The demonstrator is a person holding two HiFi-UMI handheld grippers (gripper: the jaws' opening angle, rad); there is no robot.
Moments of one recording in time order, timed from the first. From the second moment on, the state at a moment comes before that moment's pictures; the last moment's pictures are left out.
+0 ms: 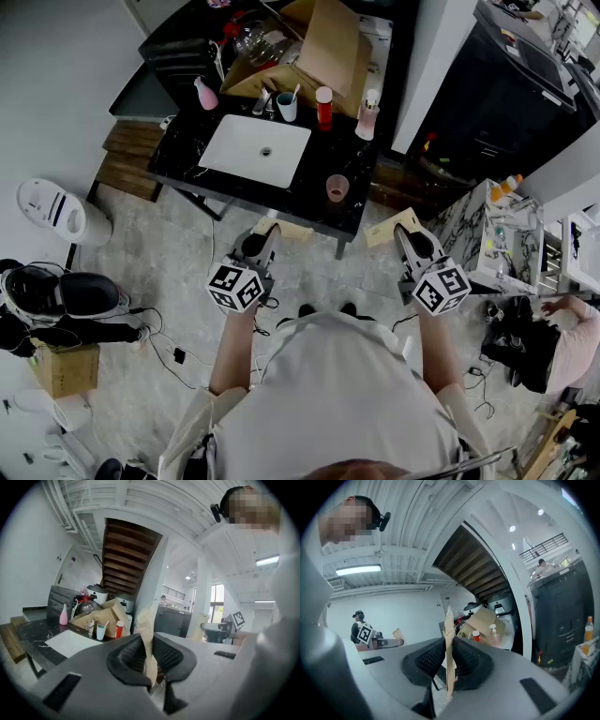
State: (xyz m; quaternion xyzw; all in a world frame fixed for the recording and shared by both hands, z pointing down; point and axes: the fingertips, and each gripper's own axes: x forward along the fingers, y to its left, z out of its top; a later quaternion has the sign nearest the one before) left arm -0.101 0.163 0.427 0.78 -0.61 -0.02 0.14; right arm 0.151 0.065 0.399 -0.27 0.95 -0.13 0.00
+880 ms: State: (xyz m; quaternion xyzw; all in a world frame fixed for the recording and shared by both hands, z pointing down) left arm -0.082 0.168 0.424 0.77 -0.62 -0.02 0.14; right arm 0.162 0.067 0.399 -0.25 0.96 -0.12 0.01
